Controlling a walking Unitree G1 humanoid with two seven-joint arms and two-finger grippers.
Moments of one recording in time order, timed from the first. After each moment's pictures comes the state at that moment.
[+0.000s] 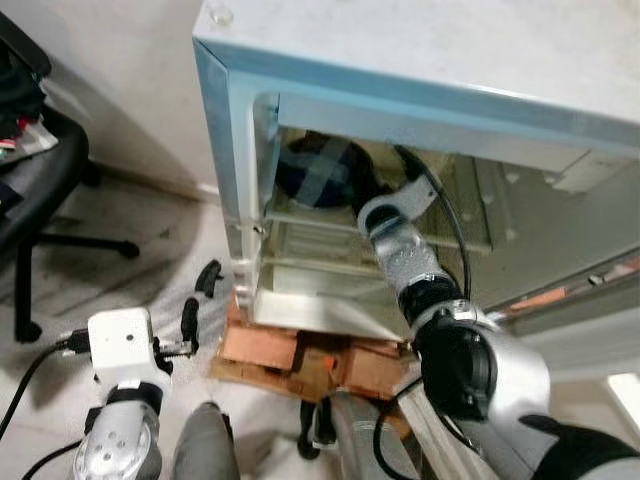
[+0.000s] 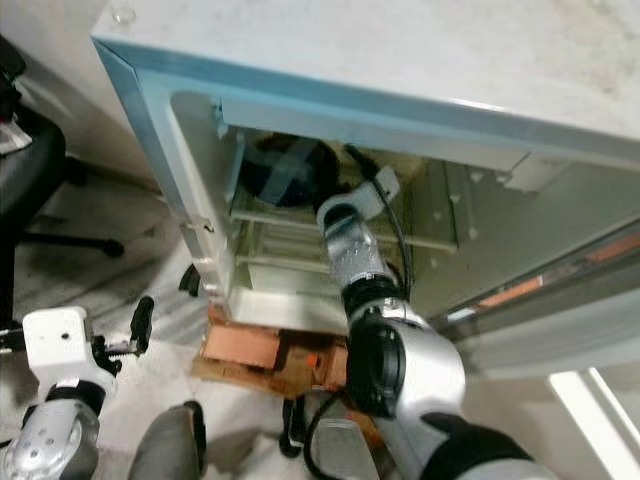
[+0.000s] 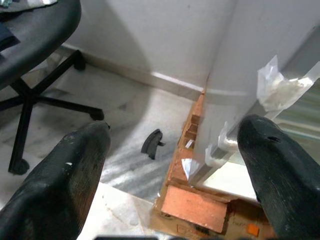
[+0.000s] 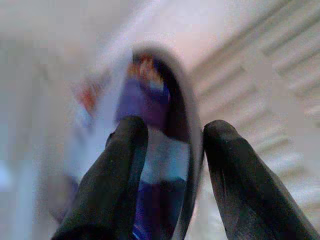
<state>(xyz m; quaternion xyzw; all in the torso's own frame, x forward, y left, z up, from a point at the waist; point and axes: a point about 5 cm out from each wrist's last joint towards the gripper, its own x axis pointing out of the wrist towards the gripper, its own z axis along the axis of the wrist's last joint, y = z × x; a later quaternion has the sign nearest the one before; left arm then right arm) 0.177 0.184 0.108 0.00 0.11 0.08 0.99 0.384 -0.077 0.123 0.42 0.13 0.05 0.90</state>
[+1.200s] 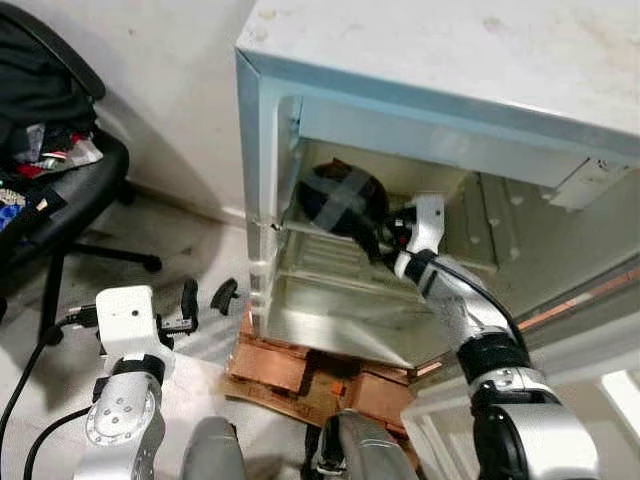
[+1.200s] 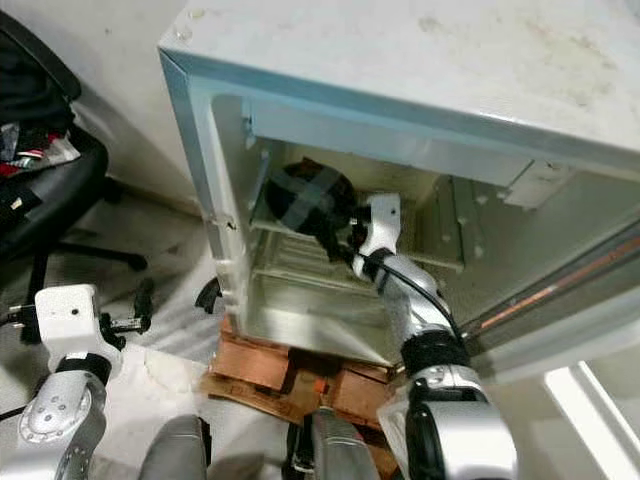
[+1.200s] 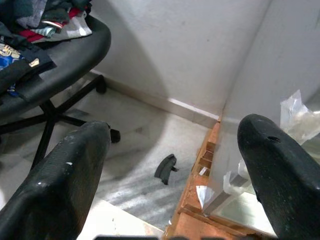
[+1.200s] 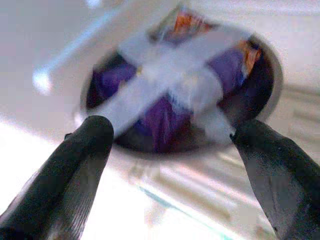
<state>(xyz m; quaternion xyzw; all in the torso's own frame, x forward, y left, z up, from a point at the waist) 0.203 0.190 0.101 0.01 0.10 0.08 0.99 0.348 -0.137 0.093 0.10 0.12 0.25 0.96</state>
